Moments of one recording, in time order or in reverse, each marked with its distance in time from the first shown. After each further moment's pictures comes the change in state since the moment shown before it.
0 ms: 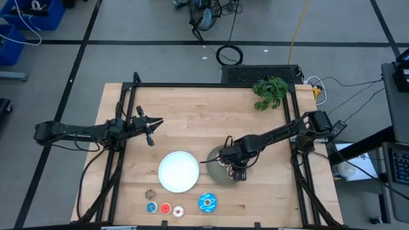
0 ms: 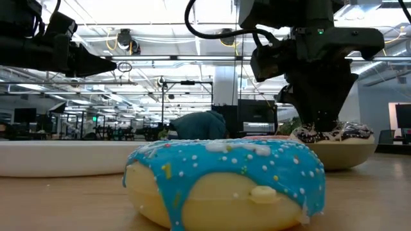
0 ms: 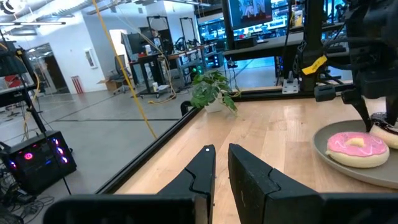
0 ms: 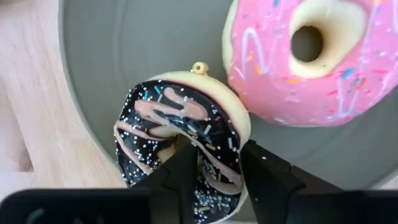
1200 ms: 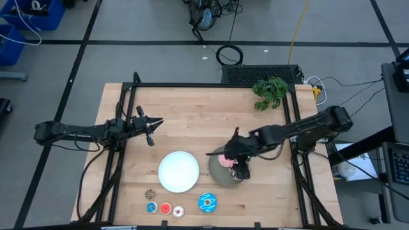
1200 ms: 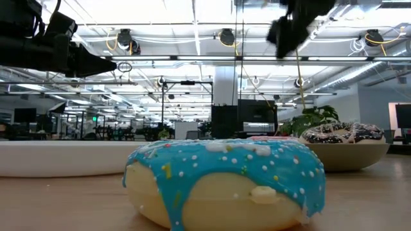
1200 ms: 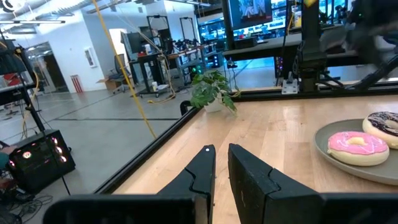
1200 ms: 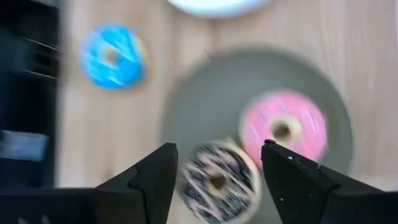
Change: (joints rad) left arm 0.000 0.000 0.000 -0.001 0.001 -0.008; right arm 0.027 -0.260 0.065 0.081 0.032 -0.032
